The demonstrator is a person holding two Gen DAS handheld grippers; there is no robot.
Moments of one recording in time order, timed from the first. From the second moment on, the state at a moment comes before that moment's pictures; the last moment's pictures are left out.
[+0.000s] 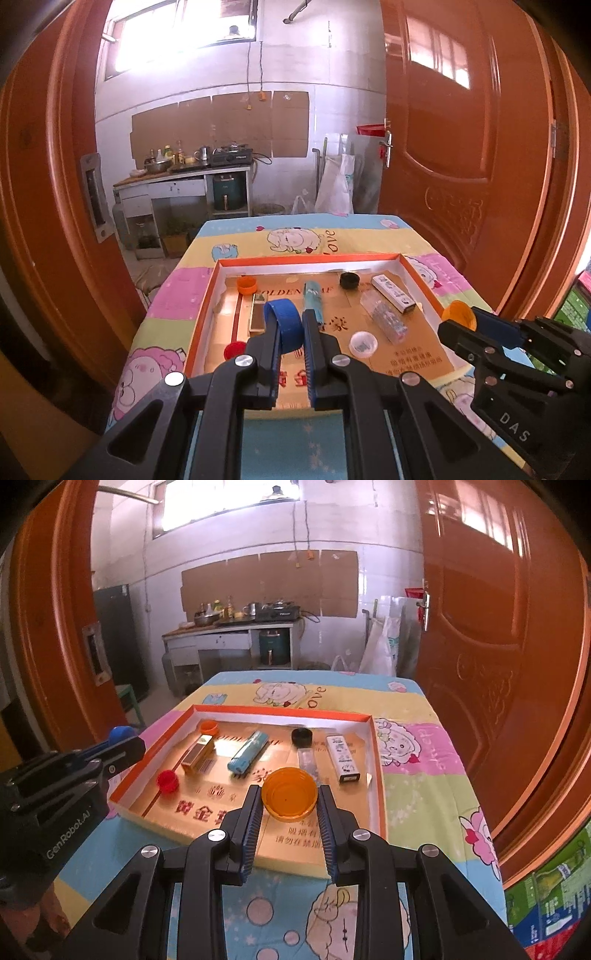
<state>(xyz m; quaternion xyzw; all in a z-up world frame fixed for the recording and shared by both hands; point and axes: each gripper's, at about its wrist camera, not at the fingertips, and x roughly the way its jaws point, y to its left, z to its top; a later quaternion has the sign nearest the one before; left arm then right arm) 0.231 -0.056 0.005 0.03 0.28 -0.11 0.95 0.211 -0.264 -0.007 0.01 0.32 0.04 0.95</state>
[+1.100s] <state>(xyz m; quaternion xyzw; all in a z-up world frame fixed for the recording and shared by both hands) 0.337 -0.052 -0.008 0.04 0.34 -0.05 0.94 0.304 -0.258 -0.016 -0.02 0.35 0.06 0.93</state>
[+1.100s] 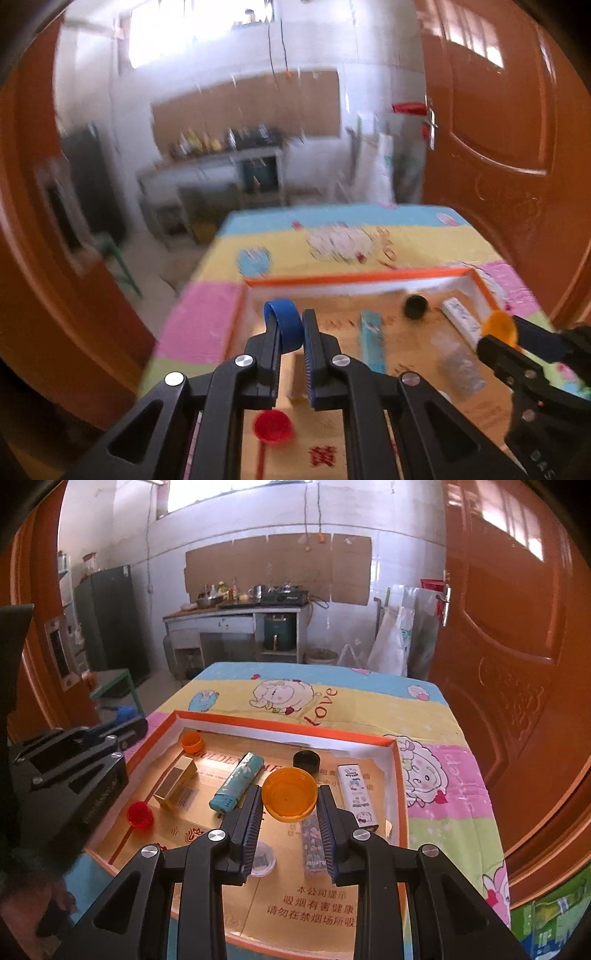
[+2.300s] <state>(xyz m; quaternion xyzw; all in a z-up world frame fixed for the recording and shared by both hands) 0.441 -0.070 -0.074 0.00 0.51 -0.15 0.85 0.399 -0.250 -0.074 -0.03 0.46 0.12 0.88</state>
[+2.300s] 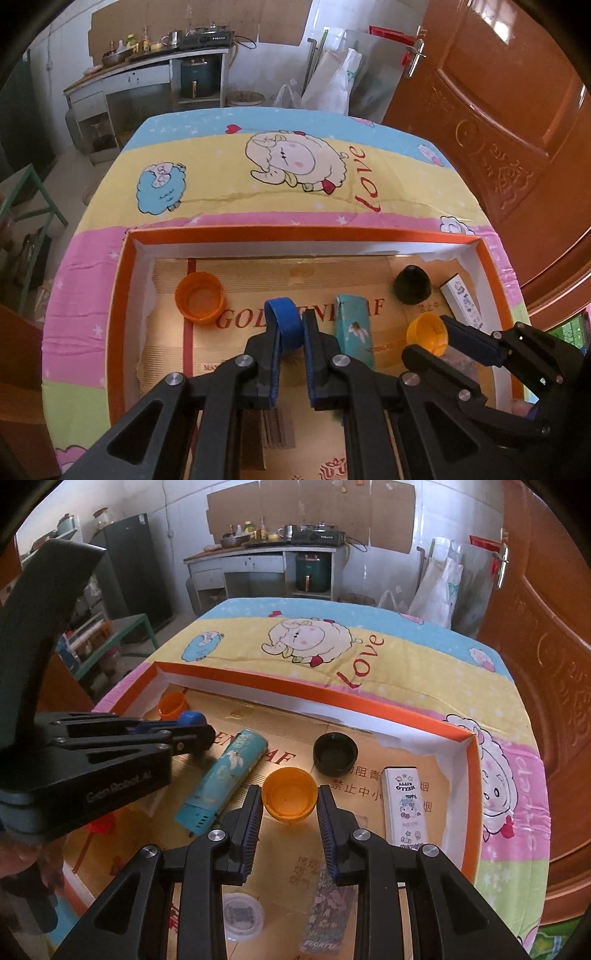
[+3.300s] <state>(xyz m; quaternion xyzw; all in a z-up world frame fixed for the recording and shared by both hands) 0.417 -0.058 -0.041 -0.02 0.44 -0.15 0.89 0.387 -0.264 -0.060 0.01 0.43 0.09 0.90</state>
